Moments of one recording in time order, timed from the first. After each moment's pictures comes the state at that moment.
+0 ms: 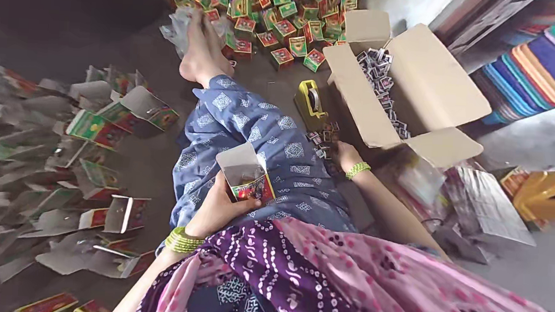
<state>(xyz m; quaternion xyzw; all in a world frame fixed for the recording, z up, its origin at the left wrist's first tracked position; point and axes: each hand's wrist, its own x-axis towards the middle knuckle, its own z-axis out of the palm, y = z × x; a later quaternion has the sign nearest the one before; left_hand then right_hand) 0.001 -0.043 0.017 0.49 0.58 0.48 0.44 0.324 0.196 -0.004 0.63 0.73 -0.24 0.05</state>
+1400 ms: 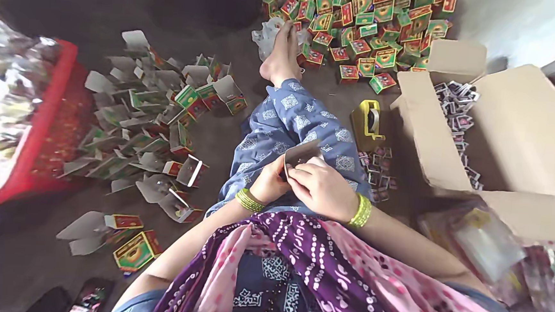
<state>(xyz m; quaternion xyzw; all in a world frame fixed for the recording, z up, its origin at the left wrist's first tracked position) -0.006 -0.022 -0.009 0.58 0.57 0.53 0.23 0.158 0.064 0.083 0.08 0.97 -0.15 -0.19</state>
